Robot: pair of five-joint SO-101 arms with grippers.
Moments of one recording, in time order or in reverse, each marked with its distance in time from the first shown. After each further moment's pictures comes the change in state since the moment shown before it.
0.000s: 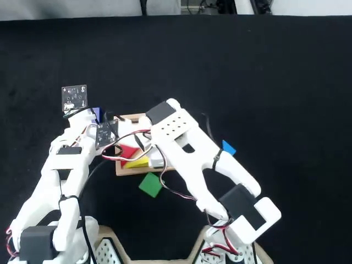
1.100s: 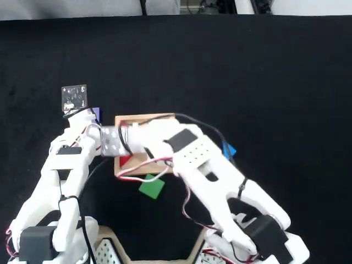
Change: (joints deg) left arm 0.0 0.0 0.0 0.0 0.0; right arm 1.0 -20.1 27.9 -35.9 5.1
